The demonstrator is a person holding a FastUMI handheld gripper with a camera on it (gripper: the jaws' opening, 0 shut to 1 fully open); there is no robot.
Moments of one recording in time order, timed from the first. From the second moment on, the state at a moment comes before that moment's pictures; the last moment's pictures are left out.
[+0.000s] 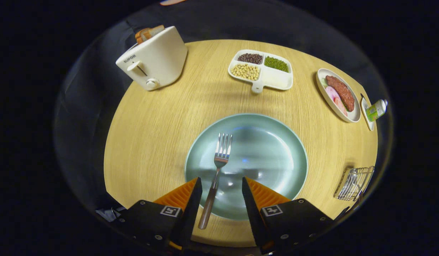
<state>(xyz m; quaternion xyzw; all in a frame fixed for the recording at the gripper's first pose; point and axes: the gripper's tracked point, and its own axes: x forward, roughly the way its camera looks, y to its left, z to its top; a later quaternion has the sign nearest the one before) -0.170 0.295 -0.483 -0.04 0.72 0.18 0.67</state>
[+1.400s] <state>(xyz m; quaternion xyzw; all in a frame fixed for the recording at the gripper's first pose) -0.148 0.196 -0.428 0.03 0.66 0.11 0.74</state>
